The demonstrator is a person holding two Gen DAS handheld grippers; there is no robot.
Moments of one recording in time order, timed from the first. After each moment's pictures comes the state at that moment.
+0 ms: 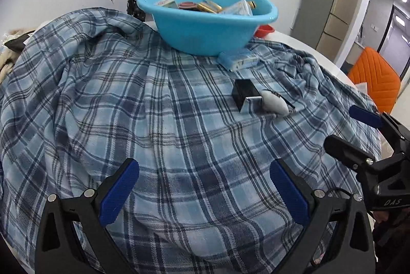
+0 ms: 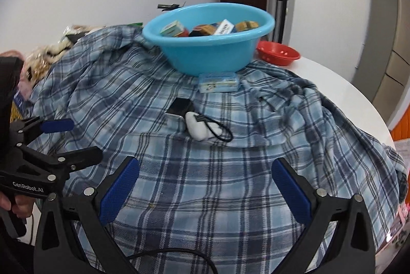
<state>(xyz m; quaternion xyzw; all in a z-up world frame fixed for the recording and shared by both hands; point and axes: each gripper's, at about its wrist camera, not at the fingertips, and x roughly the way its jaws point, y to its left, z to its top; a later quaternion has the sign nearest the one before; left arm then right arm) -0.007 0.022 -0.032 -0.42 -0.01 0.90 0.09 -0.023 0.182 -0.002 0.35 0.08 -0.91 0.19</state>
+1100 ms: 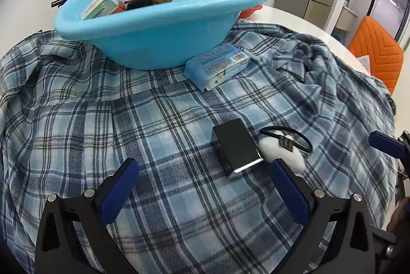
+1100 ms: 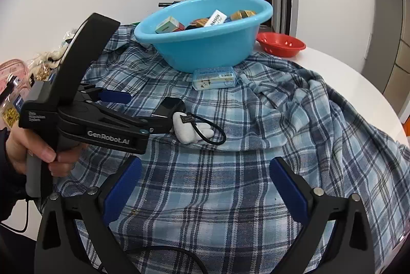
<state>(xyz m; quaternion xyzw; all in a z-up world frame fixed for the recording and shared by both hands) -0.125 0.080 -0.056 -0.48 0.06 0.87 0.14 -0.053 0.205 -0.014 0.37 0.03 -0.90 0.21</state>
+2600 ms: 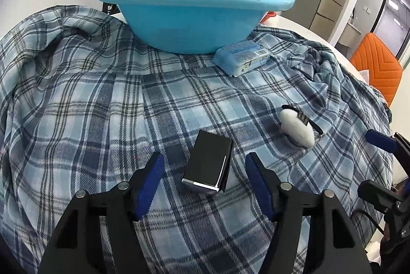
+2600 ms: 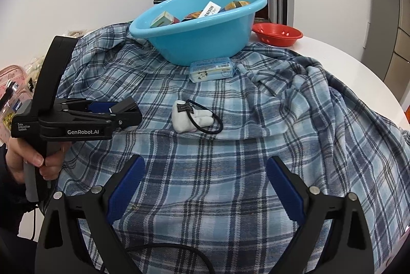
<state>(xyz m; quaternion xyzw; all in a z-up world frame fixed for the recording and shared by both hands) -0.108 0.039 -0.057 -0.47 0.01 0.87 0.14 -0.054 0.211 -0.021 0.39 0.02 -0.90 0.21</state>
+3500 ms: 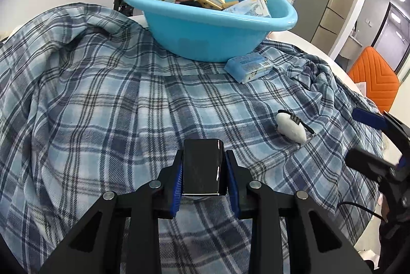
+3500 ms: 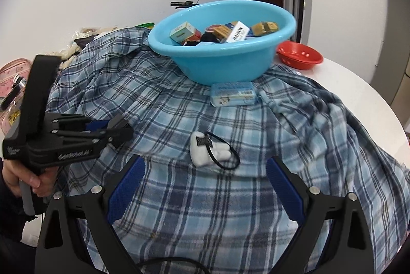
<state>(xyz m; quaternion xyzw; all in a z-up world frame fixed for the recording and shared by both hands) -0.081 0.008 -0.037 -0.45 -0.02 0.88 0.13 -0.078 0.172 0.005 0.37 0.06 -0.89 0.25</state>
